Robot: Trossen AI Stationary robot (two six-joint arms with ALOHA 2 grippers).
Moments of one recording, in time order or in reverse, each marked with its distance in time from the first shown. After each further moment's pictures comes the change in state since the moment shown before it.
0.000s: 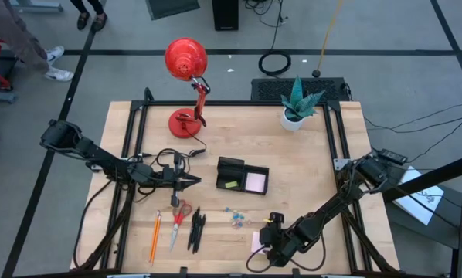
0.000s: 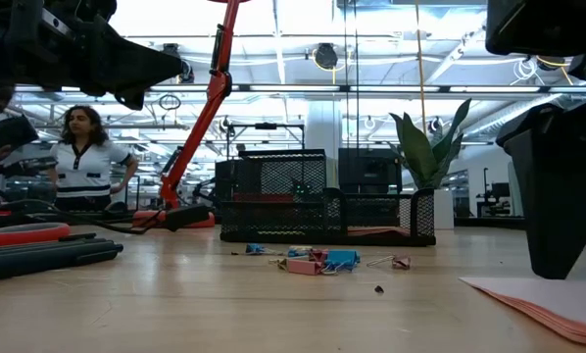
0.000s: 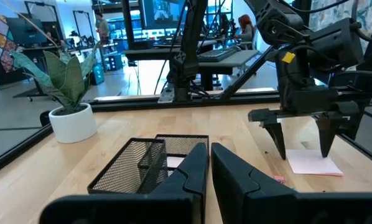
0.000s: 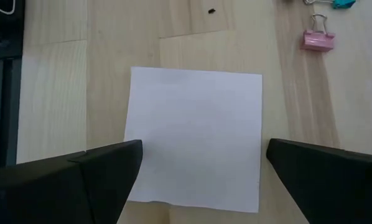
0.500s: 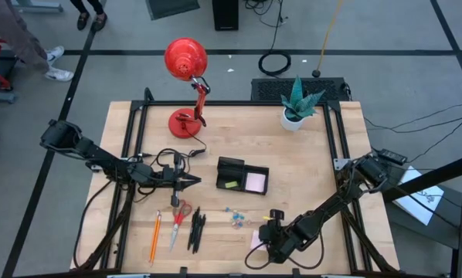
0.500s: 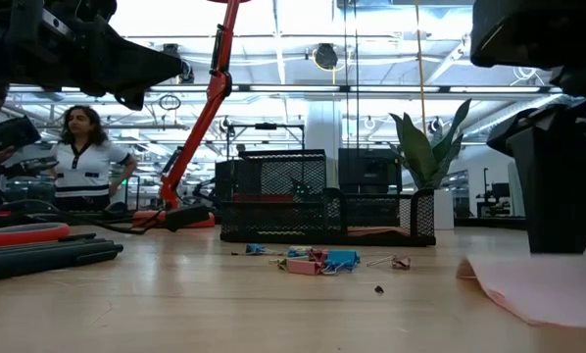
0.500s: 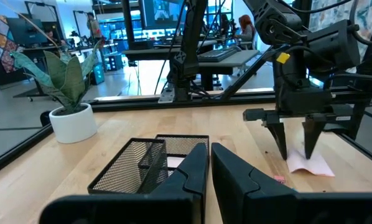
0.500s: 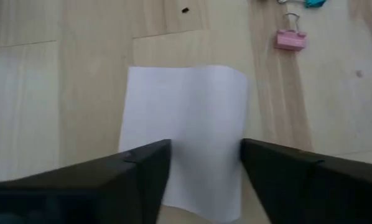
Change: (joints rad) left arm 0.000 0.000 0.000 0.000 -0.001 0.000; right arm -0.002 0.000 -0.003 -0.027 -0.007 0.008
